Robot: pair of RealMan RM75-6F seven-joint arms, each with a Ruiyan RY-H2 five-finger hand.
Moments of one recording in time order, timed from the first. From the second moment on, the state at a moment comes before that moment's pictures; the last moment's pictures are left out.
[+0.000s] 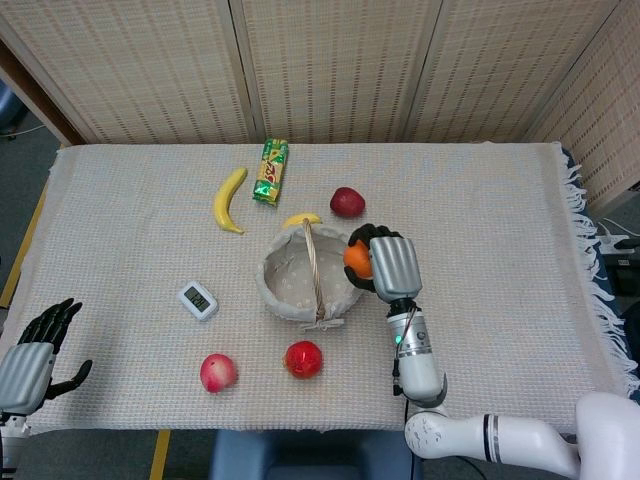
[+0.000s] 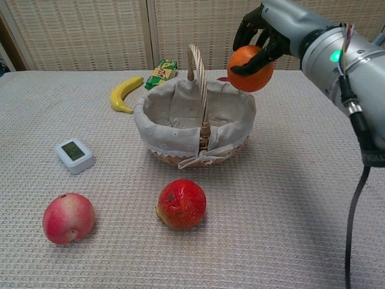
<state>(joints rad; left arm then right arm) -0.11 -1.10 -0.01 -1.65 1.50 1.43 -0.05 0.75 -1.76 0.44 -1.72 -0.93 1.35 -0.70</state>
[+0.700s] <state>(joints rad) -0.11 -1.09 -0.01 -1.65 1.51 1.42 -0.07 0.82 -1.84 0.42 -1.63 -0.82 1.35 -0.80</state>
